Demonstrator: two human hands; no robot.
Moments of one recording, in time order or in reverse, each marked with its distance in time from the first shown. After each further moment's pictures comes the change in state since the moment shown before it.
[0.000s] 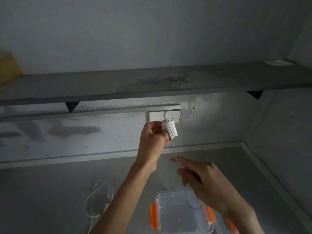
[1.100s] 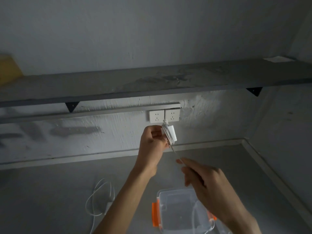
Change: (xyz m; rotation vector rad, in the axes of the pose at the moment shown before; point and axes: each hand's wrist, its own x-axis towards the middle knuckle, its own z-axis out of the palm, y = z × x) left_hand -0.012 -0.007 -0.002 0.020 -0.005 -0.017; right_hand -0.018 -0.005 0.005 -0.010 0.199 0.019
